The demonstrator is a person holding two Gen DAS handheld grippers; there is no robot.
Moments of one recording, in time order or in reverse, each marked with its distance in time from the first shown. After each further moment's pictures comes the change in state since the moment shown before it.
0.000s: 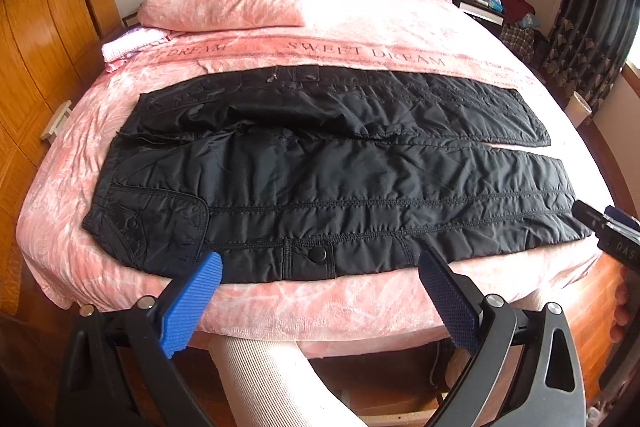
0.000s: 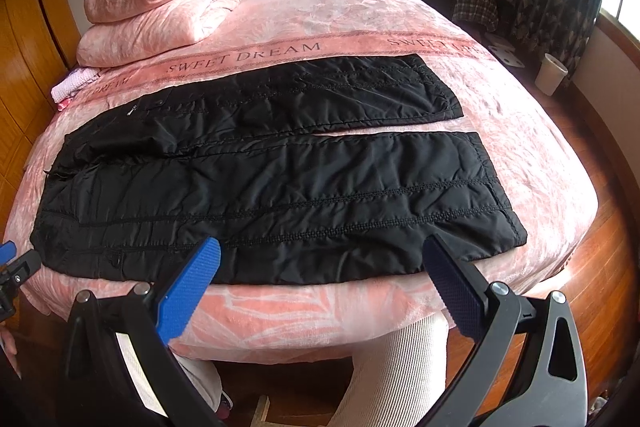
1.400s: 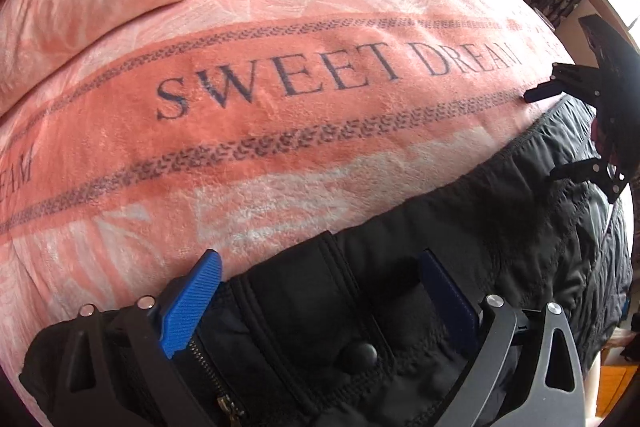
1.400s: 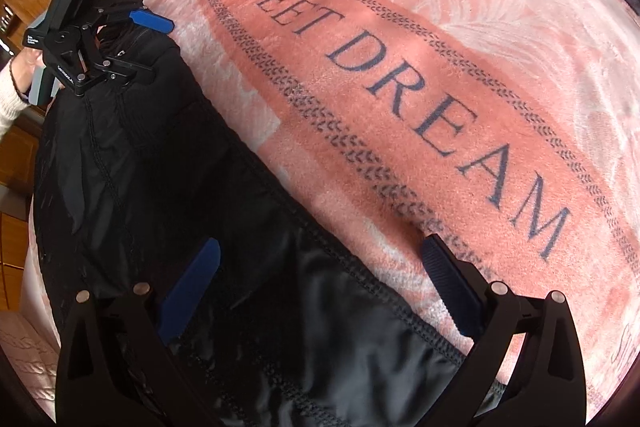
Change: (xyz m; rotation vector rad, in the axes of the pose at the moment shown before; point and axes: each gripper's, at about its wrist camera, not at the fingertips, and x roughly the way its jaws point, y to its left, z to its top) left arm 0.358 0.021 0.308 0.306 0.307 -0.233; right arm 0.372 0.075 0.283 -0.777 0.374 0.532
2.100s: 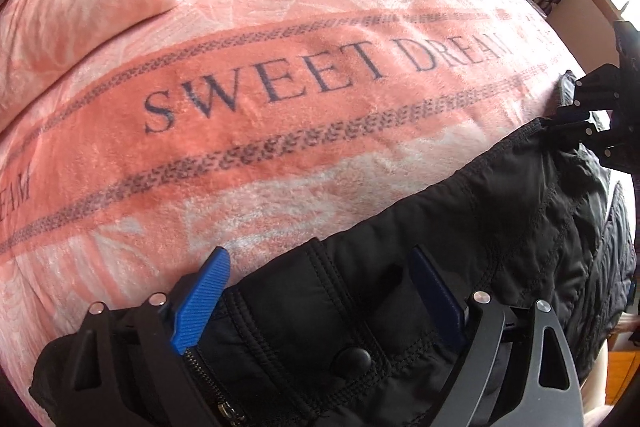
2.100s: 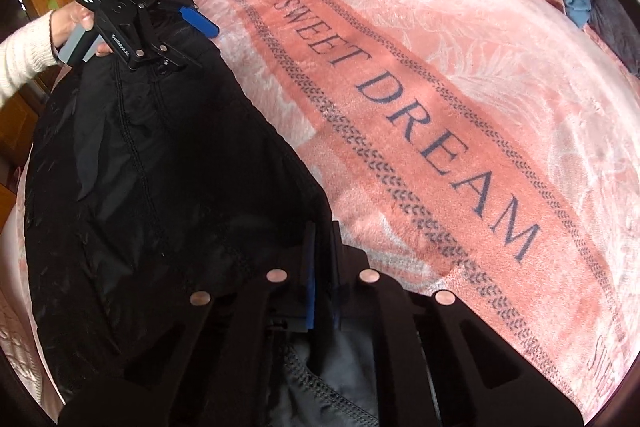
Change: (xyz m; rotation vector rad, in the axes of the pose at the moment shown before) left arm -0.010 -0.014 0.001 0.092 -0.011 -0.024; right arm -0.034 0.034 -0.026 -0.155 -0.159 -0.076
